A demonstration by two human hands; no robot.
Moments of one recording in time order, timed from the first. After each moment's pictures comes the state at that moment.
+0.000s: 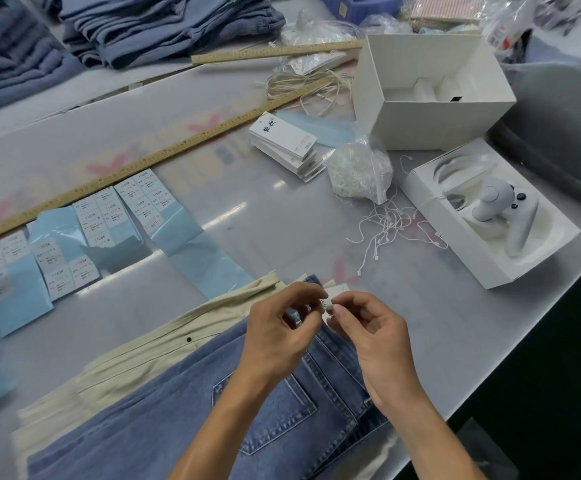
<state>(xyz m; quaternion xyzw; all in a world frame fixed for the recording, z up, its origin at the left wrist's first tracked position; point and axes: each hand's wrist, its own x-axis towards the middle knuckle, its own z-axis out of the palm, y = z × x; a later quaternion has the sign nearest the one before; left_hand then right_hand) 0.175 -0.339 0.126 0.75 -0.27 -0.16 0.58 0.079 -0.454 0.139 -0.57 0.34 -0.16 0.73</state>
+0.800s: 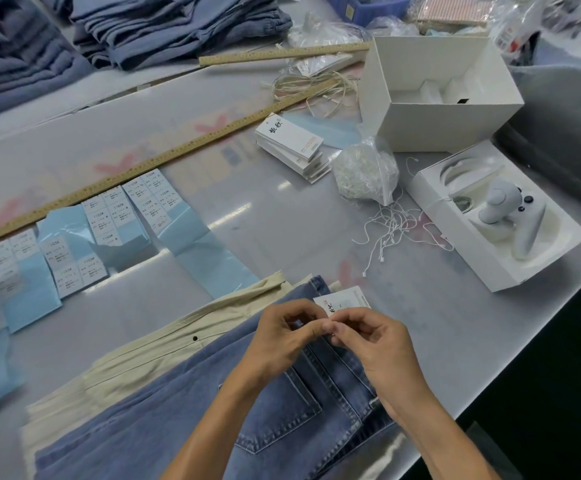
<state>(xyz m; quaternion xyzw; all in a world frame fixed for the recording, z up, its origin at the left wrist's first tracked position) 0.184 -0.332 0.084 0.65 -0.25 -0.33 0.64 0.071 -0.457 0.131 -0.63 0.33 -0.10 0.70</state>
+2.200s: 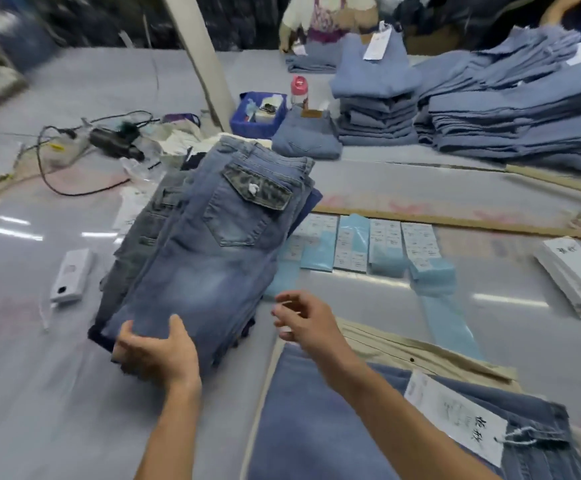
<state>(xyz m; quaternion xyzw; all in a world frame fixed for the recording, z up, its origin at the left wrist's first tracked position) 0.138 0.099 0.124 0.65 0.56 0.33 0.39 0.193 -0.106 0.193 -0.67 0.02 0.28 0.69</state>
